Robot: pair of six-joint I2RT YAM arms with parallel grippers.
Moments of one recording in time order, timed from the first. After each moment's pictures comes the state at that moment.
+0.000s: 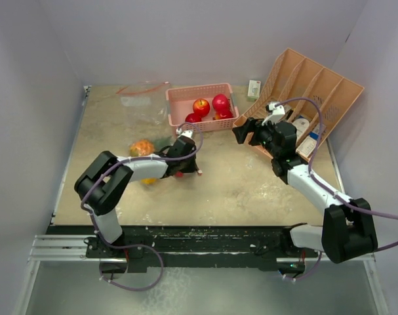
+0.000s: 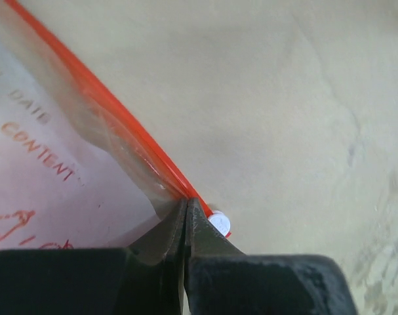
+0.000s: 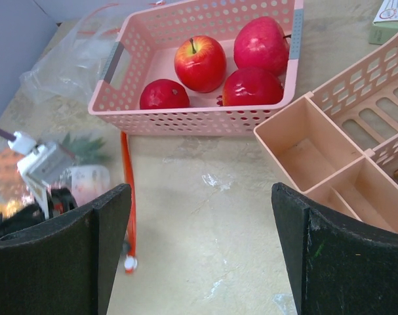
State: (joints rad) left arm -0.66 1.79 0.94 0.03 -0.06 -0.64; right arm 0.26 1.26 0.71 0.35 -0.17 0.33
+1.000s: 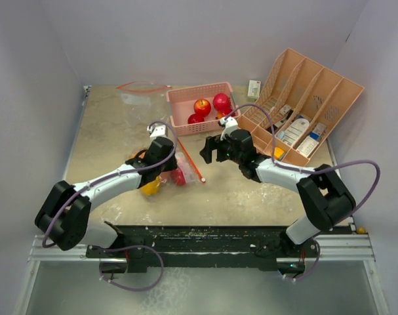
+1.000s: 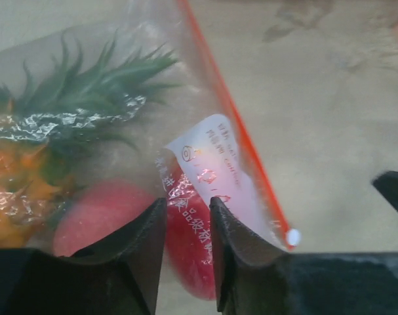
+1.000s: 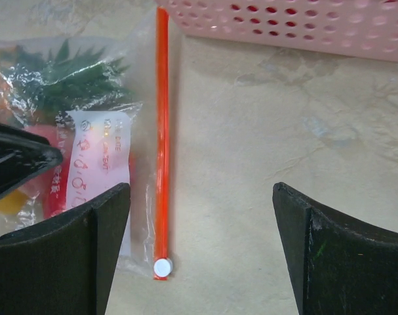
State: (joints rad) left arm -0.65 1.37 0.79 -0.12 -0.31 -0.66; right arm 0.58 1.55 0.79 0.33 -0.07 0.29
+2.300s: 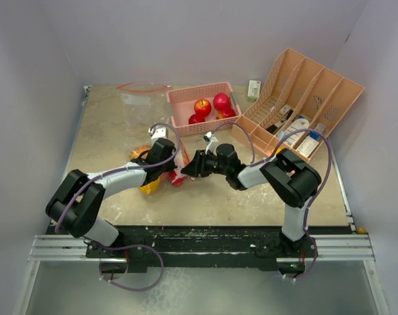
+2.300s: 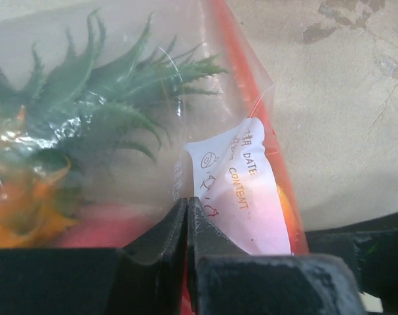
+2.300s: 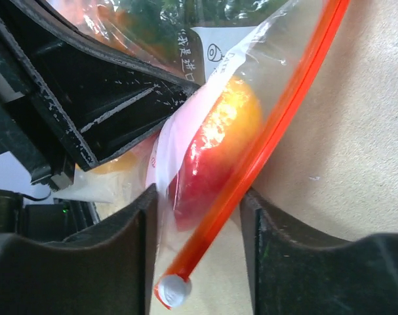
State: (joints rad) left arm -0.60 1.53 0.74 0.00 -0.29 -0.65; right arm 0.70 1.90 0.76 0.78 -0.41 0.71
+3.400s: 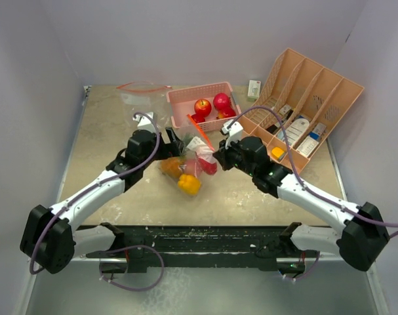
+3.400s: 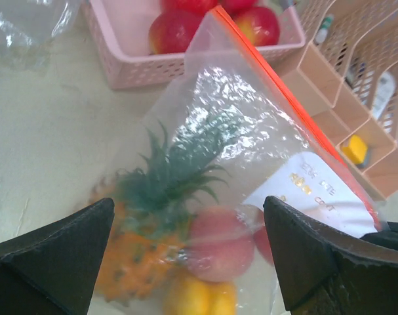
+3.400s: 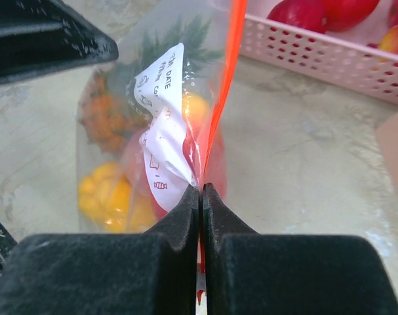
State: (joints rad) left arm -0.54 1.18 0.75 0.00 -0.12 -0.60; right arm 0.72 1.20 0.78 0.03 -0.01 0.15
